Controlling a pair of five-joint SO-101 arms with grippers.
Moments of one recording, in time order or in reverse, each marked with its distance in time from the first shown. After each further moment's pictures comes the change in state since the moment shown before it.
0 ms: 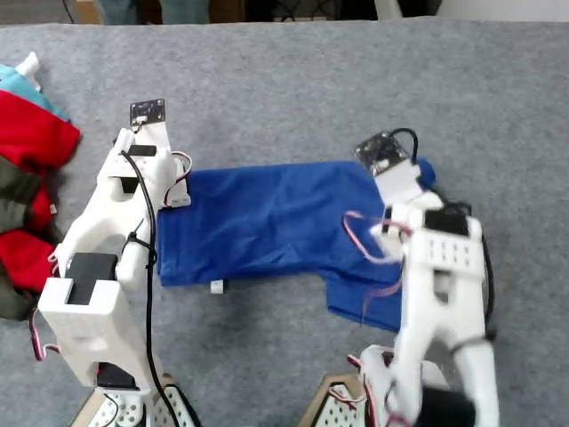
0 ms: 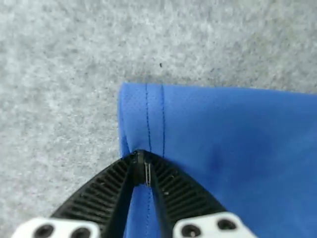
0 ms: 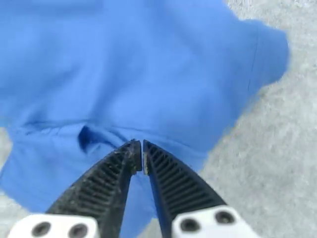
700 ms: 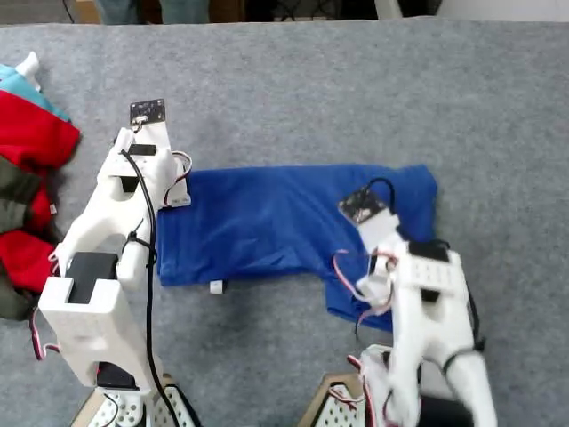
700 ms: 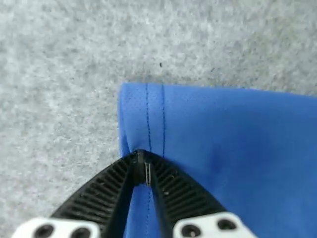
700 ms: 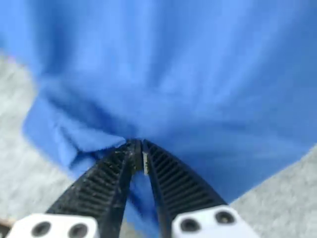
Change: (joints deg) left arm 0.0 0.3 -0.5 0.6 0.0; right arm 0.0 -9.5 21.5 1.1 3.3
